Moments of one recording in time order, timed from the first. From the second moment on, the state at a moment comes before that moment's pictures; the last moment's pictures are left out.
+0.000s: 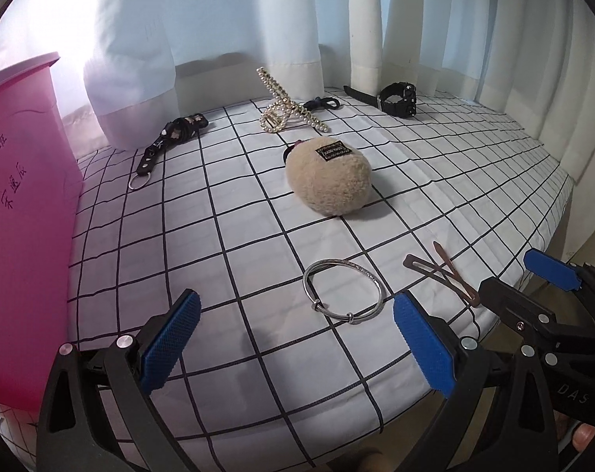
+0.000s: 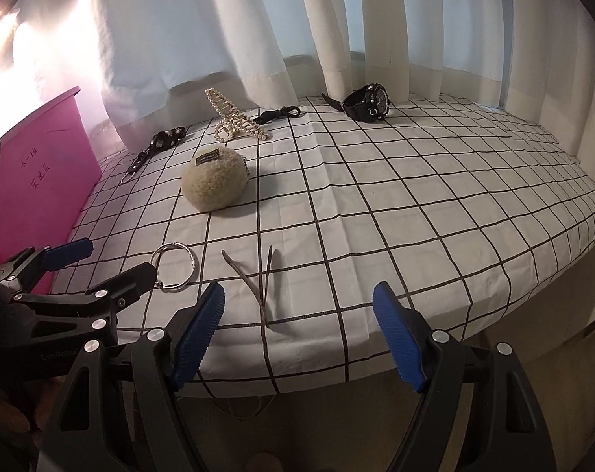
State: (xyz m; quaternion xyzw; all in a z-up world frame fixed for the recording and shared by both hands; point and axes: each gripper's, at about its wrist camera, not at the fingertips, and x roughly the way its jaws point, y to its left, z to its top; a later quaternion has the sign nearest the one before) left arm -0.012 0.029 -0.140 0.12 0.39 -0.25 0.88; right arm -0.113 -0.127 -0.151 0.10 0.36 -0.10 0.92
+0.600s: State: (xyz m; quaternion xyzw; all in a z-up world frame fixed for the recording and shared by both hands) left arm -0.005 0.024 -0.160 0.14 0.36 -0.26 0.88; right arm -0.101 -0.116 -0.172 0.03 0.34 -0.09 0.94
